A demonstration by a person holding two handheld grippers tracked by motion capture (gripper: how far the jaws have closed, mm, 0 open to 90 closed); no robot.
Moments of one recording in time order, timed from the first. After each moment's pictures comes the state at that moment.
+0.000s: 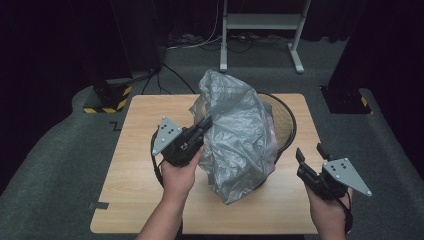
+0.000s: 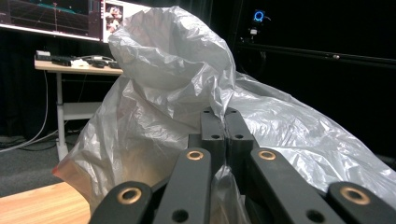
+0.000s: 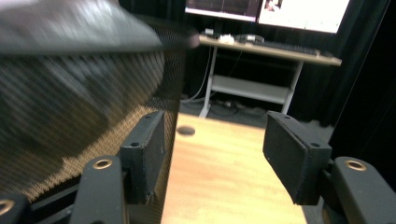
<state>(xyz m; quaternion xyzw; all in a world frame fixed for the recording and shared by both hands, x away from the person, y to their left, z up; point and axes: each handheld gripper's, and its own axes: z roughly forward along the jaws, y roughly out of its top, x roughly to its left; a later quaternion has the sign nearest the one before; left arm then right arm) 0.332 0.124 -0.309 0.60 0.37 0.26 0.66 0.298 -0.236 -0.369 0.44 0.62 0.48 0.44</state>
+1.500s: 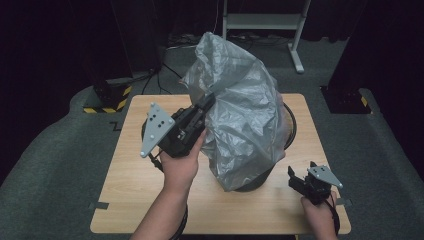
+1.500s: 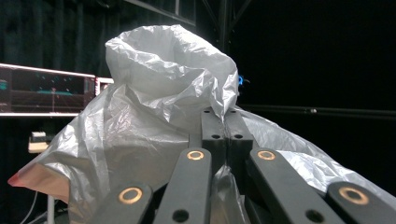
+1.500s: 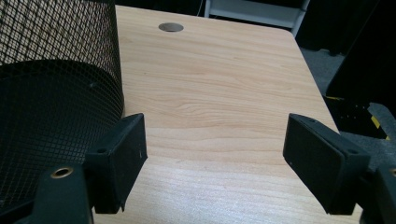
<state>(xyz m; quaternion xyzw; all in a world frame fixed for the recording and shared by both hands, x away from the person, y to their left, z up) 0.314 0.120 -0.244 0.53 0.28 0.33 0.72 0.341 -0.261 -0.487 0.51 0.67 0.39 0.37</state>
